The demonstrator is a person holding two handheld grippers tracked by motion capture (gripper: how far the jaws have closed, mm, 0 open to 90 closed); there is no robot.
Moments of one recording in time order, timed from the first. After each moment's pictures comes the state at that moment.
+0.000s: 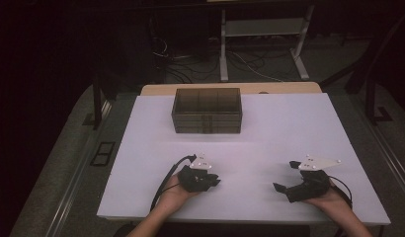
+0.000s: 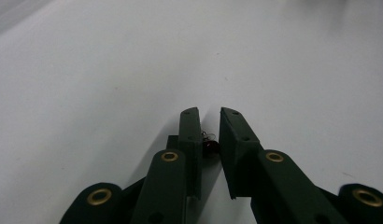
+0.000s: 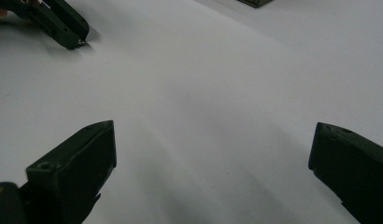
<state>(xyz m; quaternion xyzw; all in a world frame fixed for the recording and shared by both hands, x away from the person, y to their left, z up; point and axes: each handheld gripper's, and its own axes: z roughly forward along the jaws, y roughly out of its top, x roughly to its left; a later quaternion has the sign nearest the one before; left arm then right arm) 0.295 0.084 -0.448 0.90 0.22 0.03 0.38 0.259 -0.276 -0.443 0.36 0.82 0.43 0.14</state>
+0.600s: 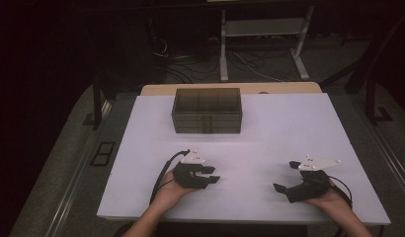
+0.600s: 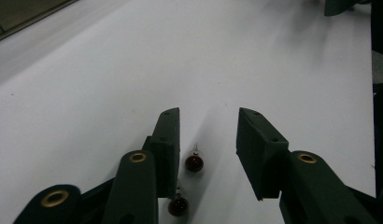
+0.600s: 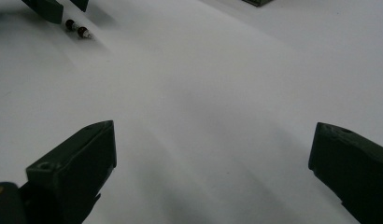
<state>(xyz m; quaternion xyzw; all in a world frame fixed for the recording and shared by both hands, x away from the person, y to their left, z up) 0.301 0.098 -0.434 0.87 0.23 0.03 0.43 0.259 -0.276 -0.444 0.35 0.82 0.43 0.13</state>
